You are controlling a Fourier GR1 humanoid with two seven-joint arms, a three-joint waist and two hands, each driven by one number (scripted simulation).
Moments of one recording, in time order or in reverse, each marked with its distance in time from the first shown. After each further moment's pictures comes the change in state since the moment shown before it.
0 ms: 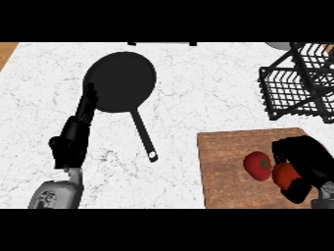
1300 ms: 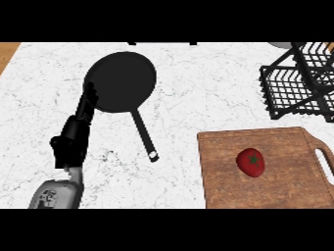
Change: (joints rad) left arm -0.006 -0.005 0.005 0.005 -0.011 0.007 -0.004; right arm -0.640 0.138 -0.300 -0.612 0.023 0.734 0.642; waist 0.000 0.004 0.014
